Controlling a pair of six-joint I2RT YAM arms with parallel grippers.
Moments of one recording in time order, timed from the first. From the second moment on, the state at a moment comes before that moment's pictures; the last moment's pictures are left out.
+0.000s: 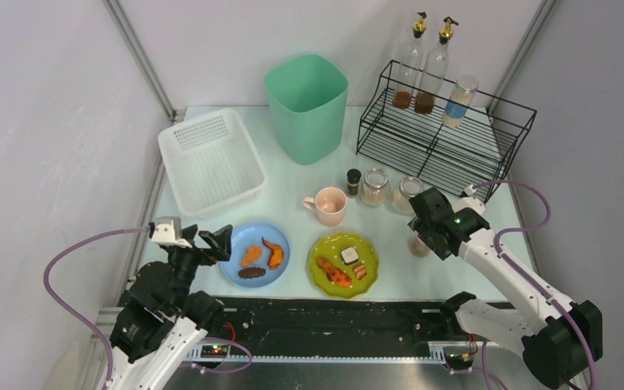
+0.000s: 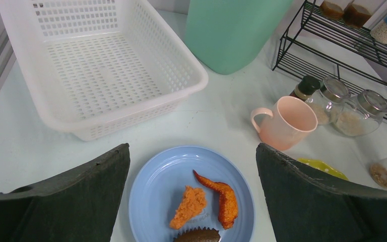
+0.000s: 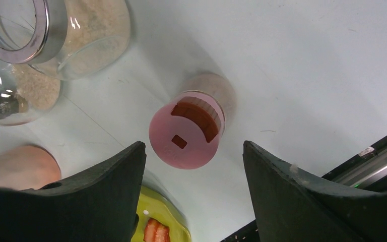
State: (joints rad) left arm -0.55 0.00 0.58 -0.65 -0.40 -0.29; right arm 0.49 1.01 0.80 -0.97 0.52 1.27
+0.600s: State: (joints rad) left arm -0.55 0.00 0.58 -0.65 -0.40 -0.29; right arm 0.49 1.09 0.80 -0.96 0.55 1.33
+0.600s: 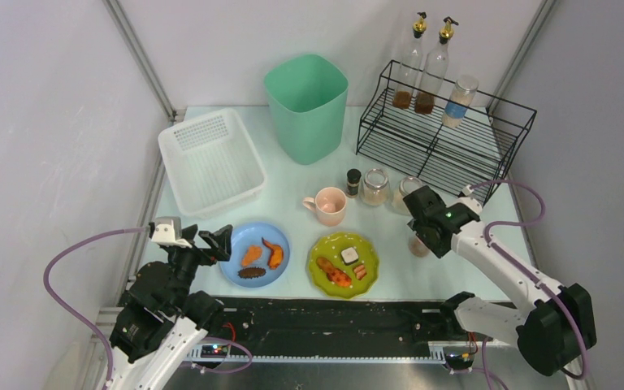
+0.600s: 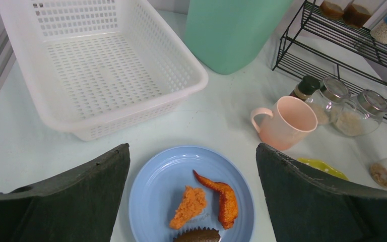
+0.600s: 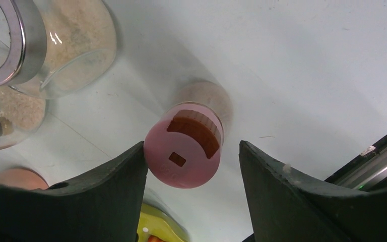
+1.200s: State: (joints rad) left arm -0.55 0.00 0.58 -0.65 -0.40 -0.29; right arm 0.49 1.07 0.82 -0.90 0.56 1.21
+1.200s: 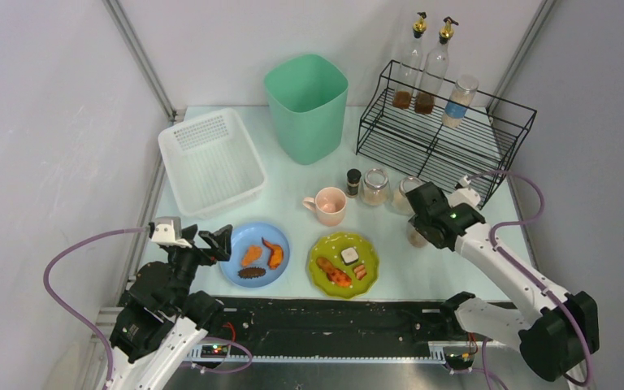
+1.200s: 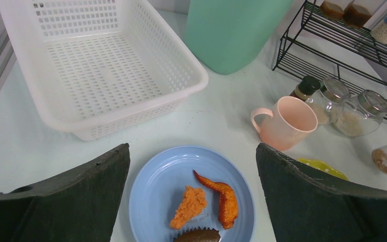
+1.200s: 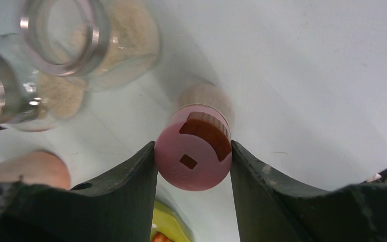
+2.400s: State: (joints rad) left arm -0.55 0.00 0.58 -0.65 -0.40 -0.29; right arm 0.15 1.36 1.59 -0.56 0.25 0.40
